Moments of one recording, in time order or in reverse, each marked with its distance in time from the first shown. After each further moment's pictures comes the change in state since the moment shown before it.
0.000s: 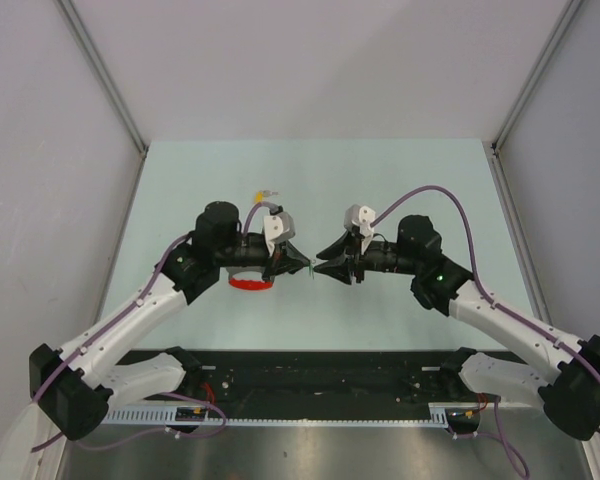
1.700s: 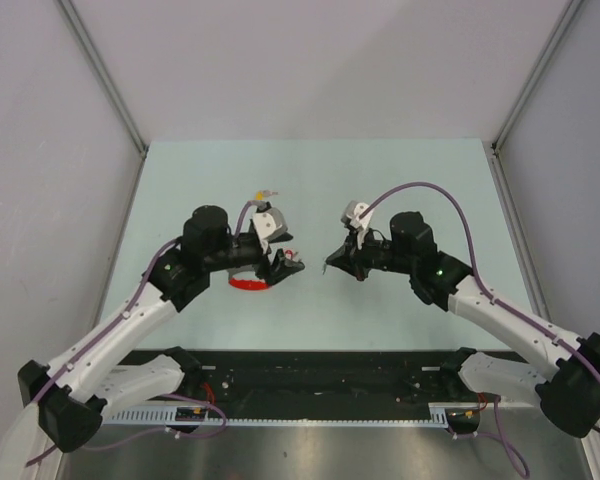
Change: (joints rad) left arm 0.000 -0.064 0.002 -0.047 -0.170 -0.002; right arm -0.006 0.038 0.051 -0.234 0.179 -0.034
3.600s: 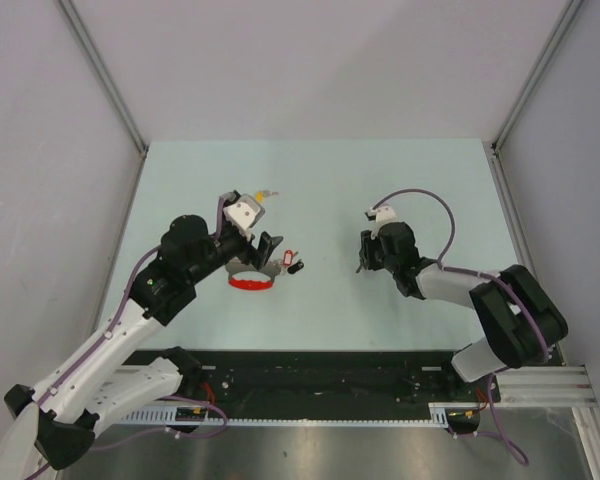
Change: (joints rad) left arm 0.000 -0.142 -0.024 0.040 -0.459 -0.031; right arm -0.181 0.428 -0.213 0.372 0.575 0.224
